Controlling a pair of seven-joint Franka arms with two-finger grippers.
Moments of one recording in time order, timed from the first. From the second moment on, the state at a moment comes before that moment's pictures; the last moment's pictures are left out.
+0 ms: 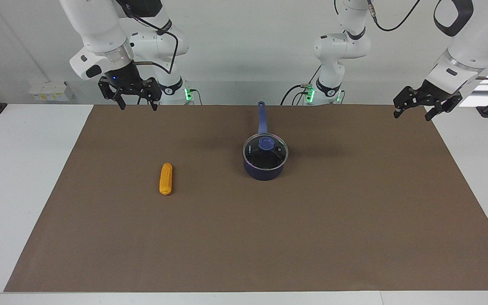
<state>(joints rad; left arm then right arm) 0.01 0.03 0.01 -1.53 -0.03 1.50 0.15 0.06 -0.05 0.04 -1.61 0.03 1.53 0.18</state>
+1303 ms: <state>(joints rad) -0.08 0.03 -0.01 -1.57 -0.03 1.53 0.16 0.06 -0.05 0.04 -1.61 0.03 1.53 0.17</state>
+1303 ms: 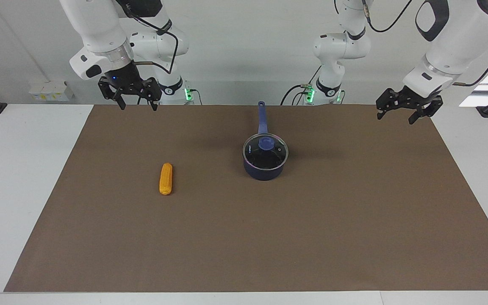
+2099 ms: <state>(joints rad) -0.28 0.06 -0.02 -1.78 -0.03 1.82 0.05 0.06 -0.04 0.04 -1.61 0.01 1.61 0.13</state>
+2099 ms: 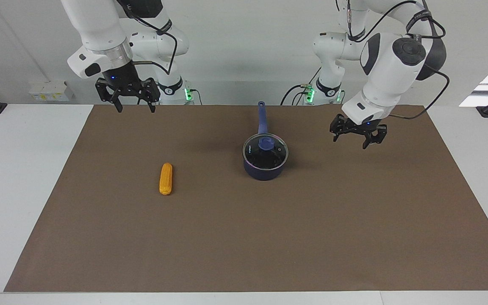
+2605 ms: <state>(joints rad) -0.49 0.15 -0.02 -1.78 -0.03 1.93 -0.27 0.06 0.08 0.04 -1.67 0.01 1.81 0.13</state>
